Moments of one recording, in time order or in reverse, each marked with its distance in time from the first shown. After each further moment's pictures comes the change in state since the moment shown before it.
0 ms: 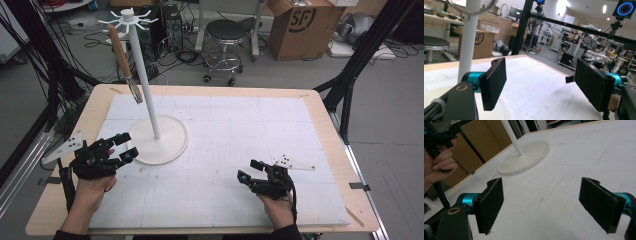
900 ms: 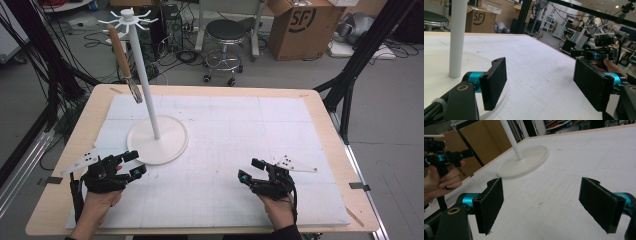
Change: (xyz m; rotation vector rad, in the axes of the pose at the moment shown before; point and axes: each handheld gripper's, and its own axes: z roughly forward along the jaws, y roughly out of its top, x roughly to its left) left arm -0.003 -0.044 -0.002 0.103 0.018 -0.041; right arm 0.004 0.001 -0.004 -0.036 -0.011 -0.032
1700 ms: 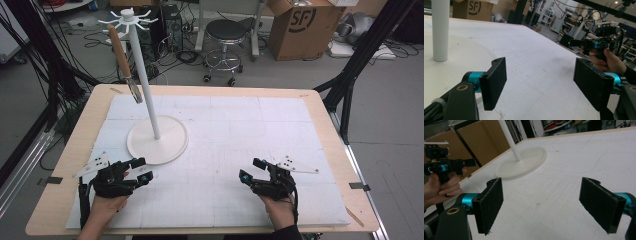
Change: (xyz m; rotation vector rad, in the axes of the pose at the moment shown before) left arm -0.001 -0.017 0.011 0.056 -0.011 -0.035; right arm 0.000 0.000 -0.002 -0.014 -0.016 -0.011
